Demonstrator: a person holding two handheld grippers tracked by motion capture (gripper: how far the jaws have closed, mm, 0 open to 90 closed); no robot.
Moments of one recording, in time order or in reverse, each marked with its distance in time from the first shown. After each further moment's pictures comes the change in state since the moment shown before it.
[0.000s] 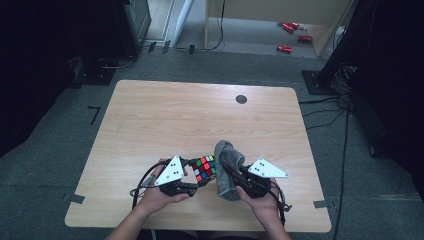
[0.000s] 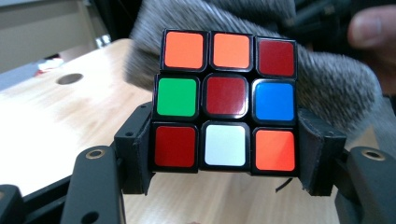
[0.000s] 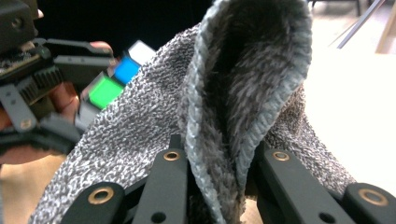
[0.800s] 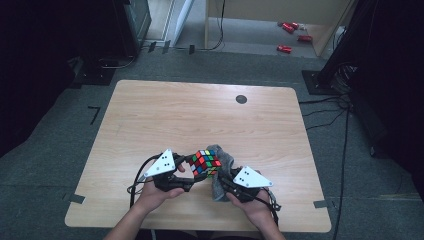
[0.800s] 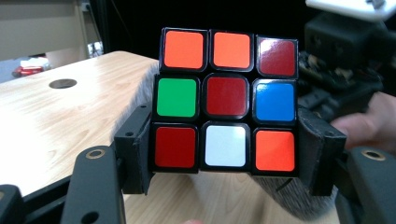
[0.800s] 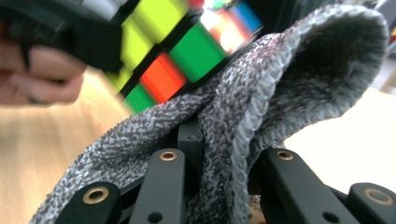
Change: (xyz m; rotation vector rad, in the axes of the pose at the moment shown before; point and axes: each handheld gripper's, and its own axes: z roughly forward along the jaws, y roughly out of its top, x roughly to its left) left arm 0.008 0.006 -0.006 -0.060 -0.058 -0.111; right arm 0.015 -0.018 0.021 -0.033 0.011 -0.252
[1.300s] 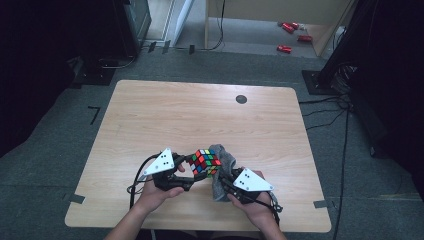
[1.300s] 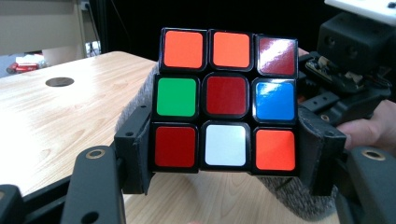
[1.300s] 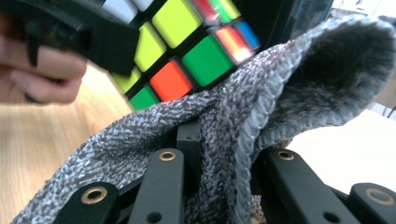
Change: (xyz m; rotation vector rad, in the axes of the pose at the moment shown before) left arm 0.003 0.000 -0.001 -0.019 -0.004 -0.045; right arm 0.005 0.004 -0.005 -0.014 -0.020 -0.062
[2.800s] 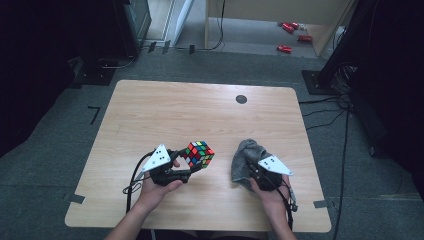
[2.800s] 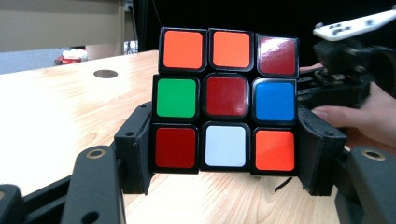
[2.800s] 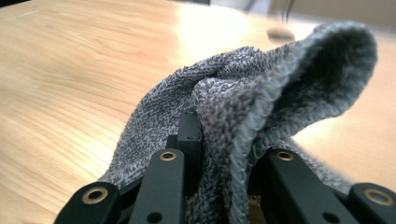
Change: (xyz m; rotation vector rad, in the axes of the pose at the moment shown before) left arm 0.014 -0.009 -0.001 -0.015 0.144 -0.062; right arm -0.065 -0.035 -0.018 0.219 -0.374 0.297
